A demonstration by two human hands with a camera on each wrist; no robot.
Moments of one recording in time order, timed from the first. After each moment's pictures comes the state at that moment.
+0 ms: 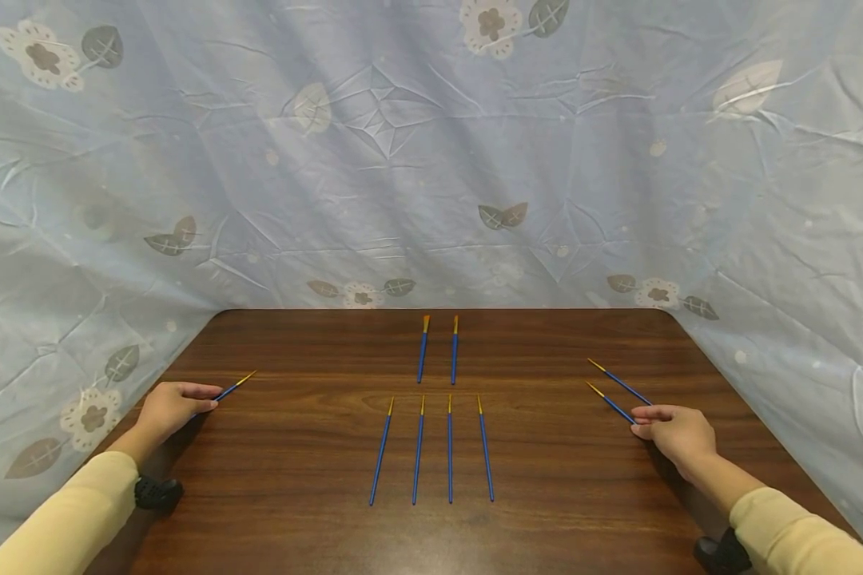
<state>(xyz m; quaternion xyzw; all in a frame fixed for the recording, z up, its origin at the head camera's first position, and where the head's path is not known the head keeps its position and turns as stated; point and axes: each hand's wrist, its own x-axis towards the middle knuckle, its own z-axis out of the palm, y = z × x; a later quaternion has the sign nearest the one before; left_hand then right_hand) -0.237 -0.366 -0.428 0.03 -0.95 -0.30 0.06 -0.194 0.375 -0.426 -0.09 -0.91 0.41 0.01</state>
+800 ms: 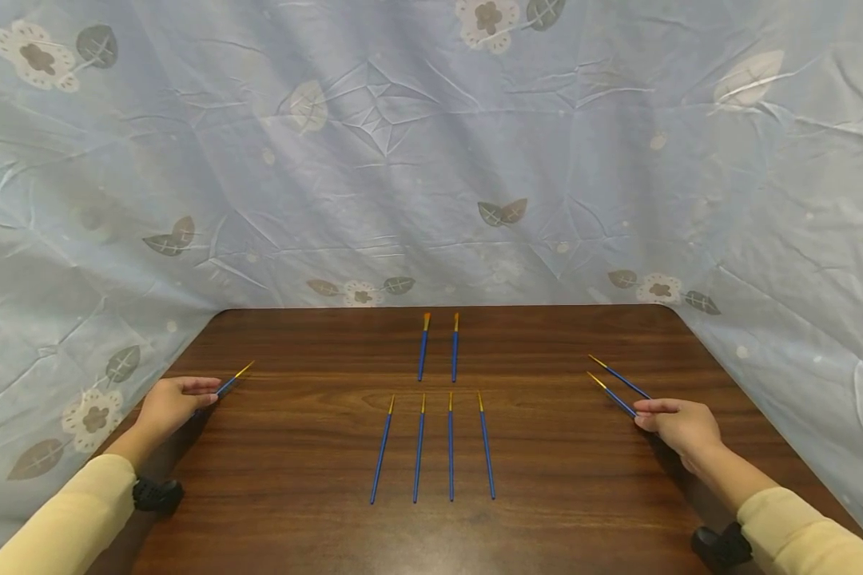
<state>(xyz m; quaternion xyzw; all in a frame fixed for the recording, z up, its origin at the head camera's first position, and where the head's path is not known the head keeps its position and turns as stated) -0.236 -0.362 -0.424 0.01 -0.94 -0.32 0.09 -0.196 0.379 -0.415 -0.10 -0.89 0.45 -0.04</state>
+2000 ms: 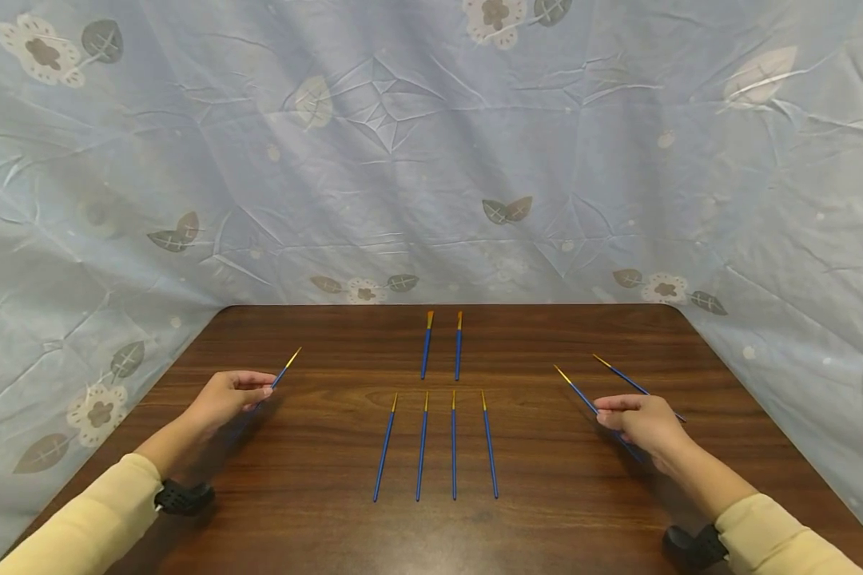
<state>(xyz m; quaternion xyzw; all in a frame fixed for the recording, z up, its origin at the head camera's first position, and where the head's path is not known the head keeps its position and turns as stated) -0.232 -0.286 -0.408 -0.04 -0.87 -0.49 -0.02 -0.192 0.330 -0.403 -0.02 -0.87 0.48 -0.10</state>
